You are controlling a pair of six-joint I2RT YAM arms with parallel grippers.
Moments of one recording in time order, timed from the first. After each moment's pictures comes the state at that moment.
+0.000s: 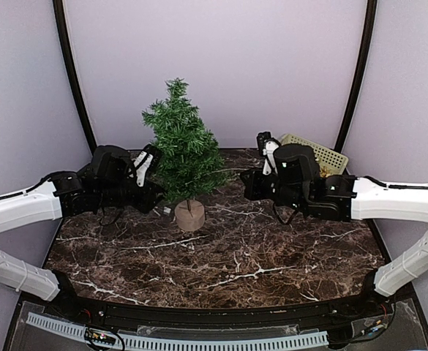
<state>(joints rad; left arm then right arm) -0.76 1.19 0.91 -0.32 -0.07 -0.16 1.03 1.35 1.01 -0.04 0.38 0.52</state>
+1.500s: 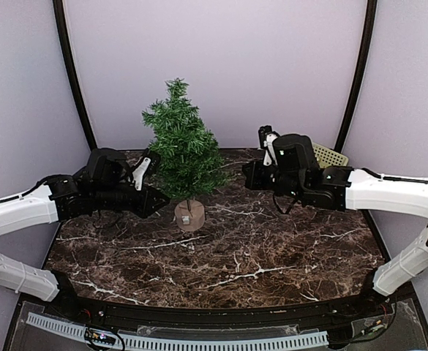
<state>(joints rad) -0.76 1.15 0.88 -0.33 0.12 -0.29 0.94 1.41 1.08 -0.07 0.31 0.53</state>
